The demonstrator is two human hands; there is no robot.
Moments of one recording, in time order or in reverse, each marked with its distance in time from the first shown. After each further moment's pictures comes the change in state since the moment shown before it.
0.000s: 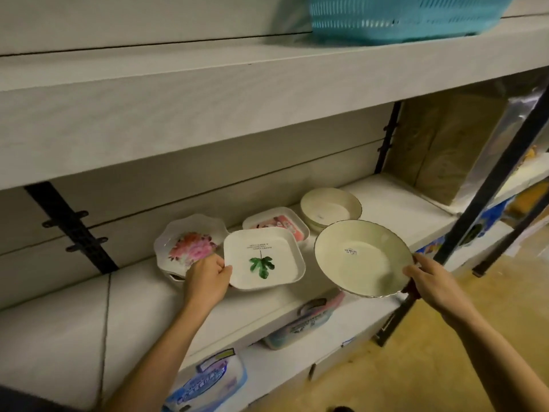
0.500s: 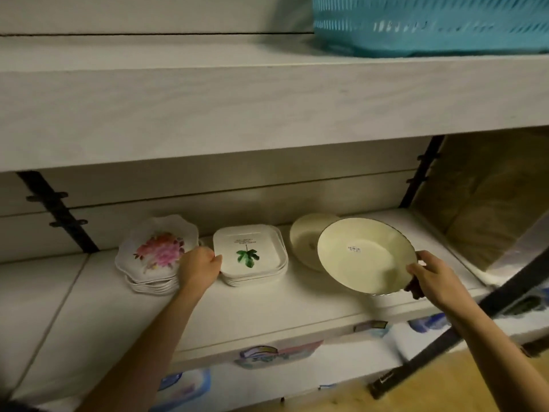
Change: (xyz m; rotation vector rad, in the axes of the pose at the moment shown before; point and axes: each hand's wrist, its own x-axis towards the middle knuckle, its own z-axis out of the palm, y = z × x) left_hand 0.060 0.074 0.067 0.024 0.119 -0.303; right_hand 0.181 -0.002 -0.067 -0.146 -0.169 -0.187
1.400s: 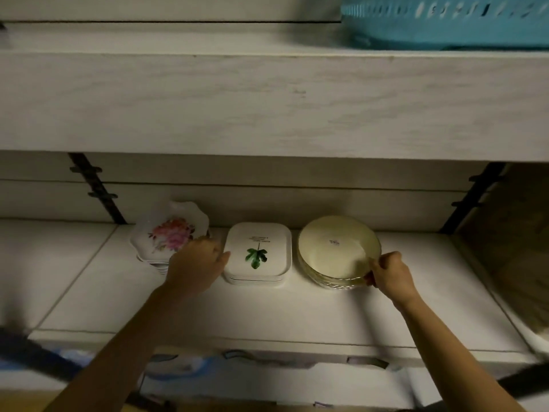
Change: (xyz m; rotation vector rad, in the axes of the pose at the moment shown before) left_hand -0.029 0.034 -0.014 0.280 0.096 0.080; right_hand 0.116 -0.001 0.067 -0.066 -0.132 -0.032
